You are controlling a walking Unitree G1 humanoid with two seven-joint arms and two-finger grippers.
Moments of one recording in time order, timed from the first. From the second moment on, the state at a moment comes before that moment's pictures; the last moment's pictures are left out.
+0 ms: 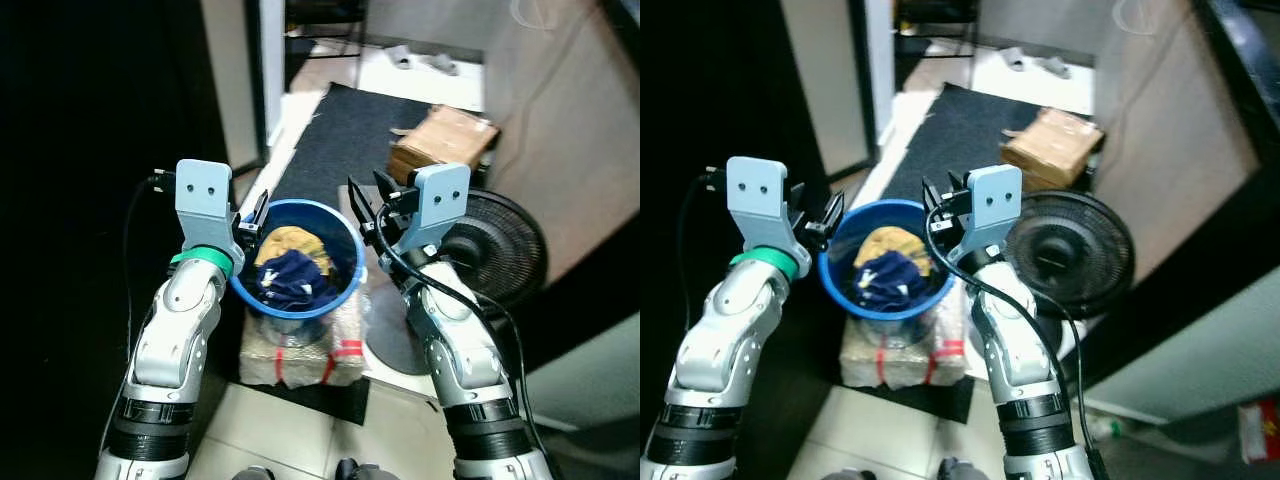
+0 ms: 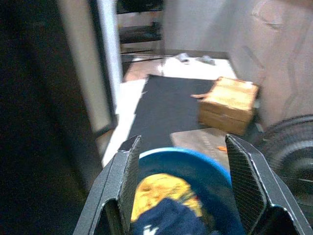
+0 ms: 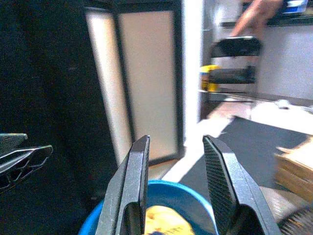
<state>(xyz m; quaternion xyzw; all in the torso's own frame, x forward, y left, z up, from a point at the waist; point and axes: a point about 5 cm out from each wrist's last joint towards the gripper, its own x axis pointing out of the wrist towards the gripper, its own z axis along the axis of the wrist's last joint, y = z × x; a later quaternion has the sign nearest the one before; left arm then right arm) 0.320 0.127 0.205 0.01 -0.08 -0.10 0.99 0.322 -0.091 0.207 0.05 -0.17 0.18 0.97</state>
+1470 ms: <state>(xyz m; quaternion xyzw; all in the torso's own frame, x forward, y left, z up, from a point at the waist) 0.323 0.130 0.202 0.02 -0.08 -0.09 0.99 0.323 -0.078 0.205 0.05 -0.16 0.19 0.97</state>
